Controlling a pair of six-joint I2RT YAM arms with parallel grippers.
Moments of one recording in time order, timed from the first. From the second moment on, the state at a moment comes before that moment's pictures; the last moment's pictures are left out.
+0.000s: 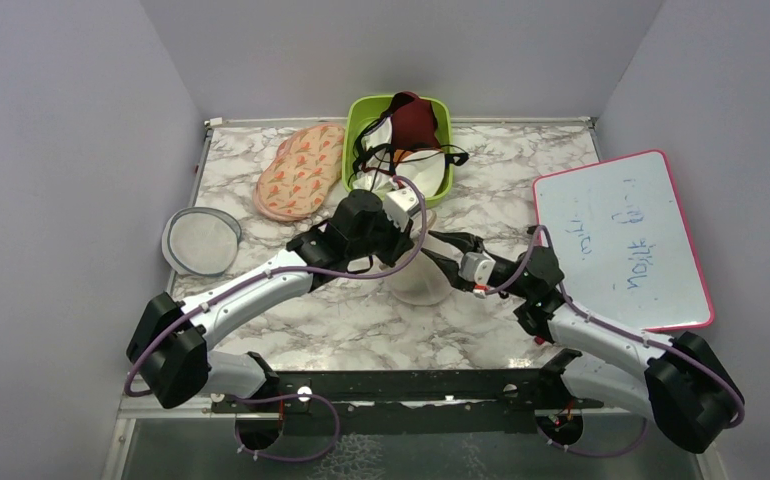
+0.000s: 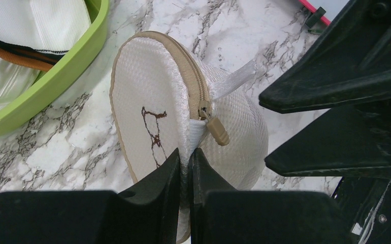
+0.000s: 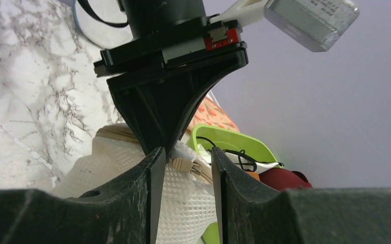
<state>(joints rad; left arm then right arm) -0.80 1.32 0.98 -0.15 0.17 -0.06 0.63 1.04 0.34 0.89 -0.59 -0.63</state>
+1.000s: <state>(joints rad) -0.79 1.34 0.98 -0.14 0.22 -0.07 0.66 1.25 0.34 1.07 -0.53 -0.72</state>
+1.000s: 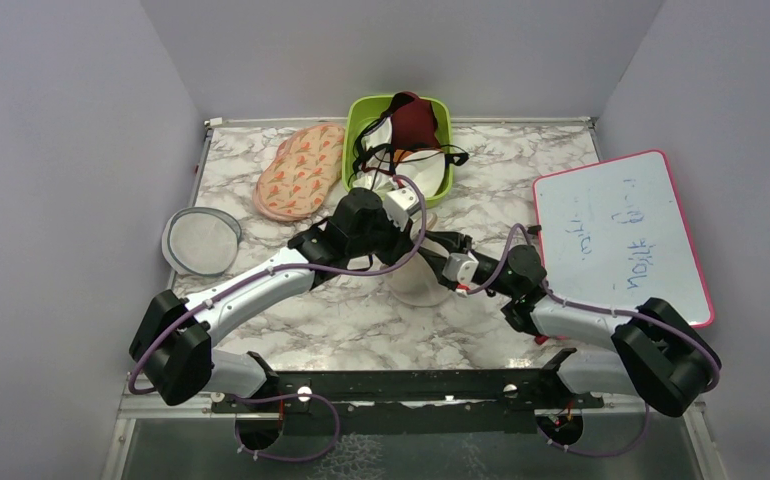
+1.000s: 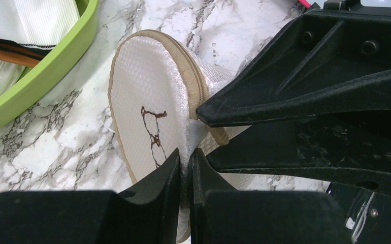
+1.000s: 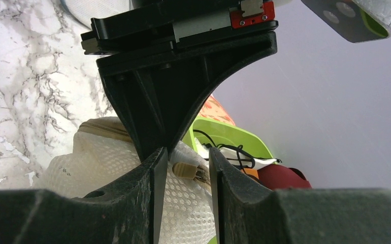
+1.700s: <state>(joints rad) -0.78 1.34 0.98 -0.14 0.22 -0.07 0.67 1.26 0.30 1.15 -0.42 -0.71</state>
